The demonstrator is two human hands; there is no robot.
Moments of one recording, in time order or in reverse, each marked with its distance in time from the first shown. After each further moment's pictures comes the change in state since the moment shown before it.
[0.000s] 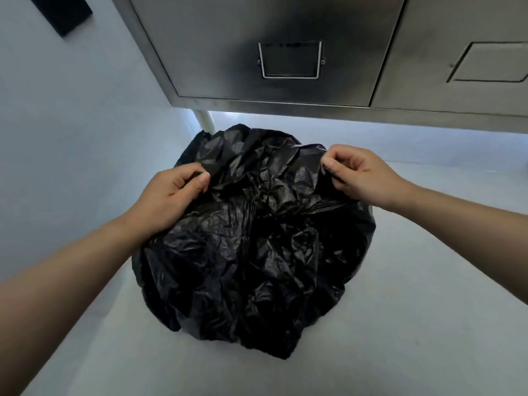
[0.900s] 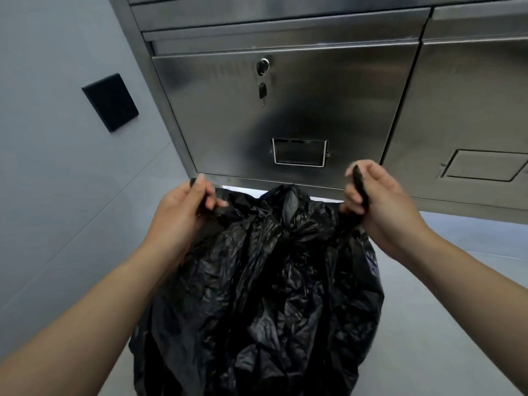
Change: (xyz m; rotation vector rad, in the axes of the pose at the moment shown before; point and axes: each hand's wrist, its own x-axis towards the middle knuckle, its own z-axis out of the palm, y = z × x) left_hand 0.067 0.048 -0.025 -0.927 0.348 -0.178; right_hand 0.052 -0.056 -0.018 0.435 0.331 -0.192
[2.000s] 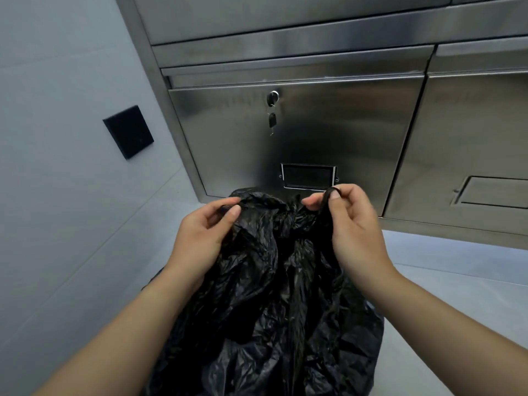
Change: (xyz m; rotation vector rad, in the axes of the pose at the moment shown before) left_hand 0.009 -0.001 0.008 0.185 0.086 0.061; right_hand 0.005 0.009 0.054 -0.219 0.173 -0.203
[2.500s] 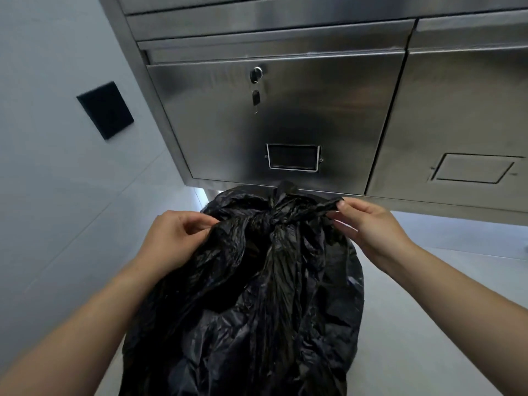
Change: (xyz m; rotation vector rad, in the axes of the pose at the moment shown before) left_hand -0.011 -0.016 -0.035 0.635 -0.176 0.010; right_hand -0.005 0.020 -0.064 0.090 -0.007 0.498
